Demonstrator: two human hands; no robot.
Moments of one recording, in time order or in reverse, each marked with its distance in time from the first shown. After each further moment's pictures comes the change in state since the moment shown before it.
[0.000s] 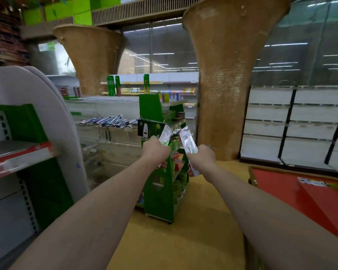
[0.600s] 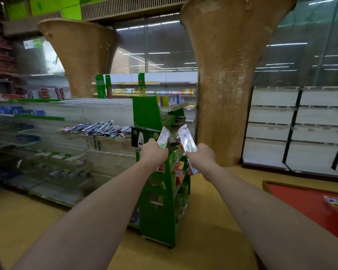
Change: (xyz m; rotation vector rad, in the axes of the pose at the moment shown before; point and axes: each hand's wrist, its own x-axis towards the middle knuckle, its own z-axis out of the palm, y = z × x) left_hand 0.265 -0.019 0.047 0.007 -0.017 -0.005; right_hand 0.254 -0.015 0.083 0.047 0.016 0.034
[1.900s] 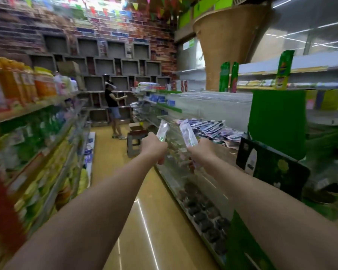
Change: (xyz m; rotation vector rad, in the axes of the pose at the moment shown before) left_hand 0.280 -0.153 -0.120 0.122 0.705 -0.486; right_hand 0.294 -0.128 0.338 0.090 -0.641 -0.423
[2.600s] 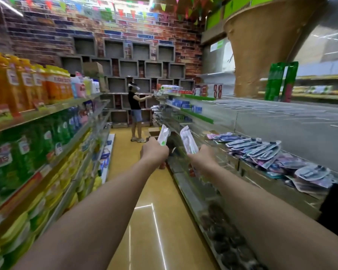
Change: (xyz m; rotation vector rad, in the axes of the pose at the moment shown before) left_hand 0.293 -0.066 -0.012 -0.079 0.096 -0.118; right_hand 0.259 -0.057 0.198 0.031 -0.115 -0.044
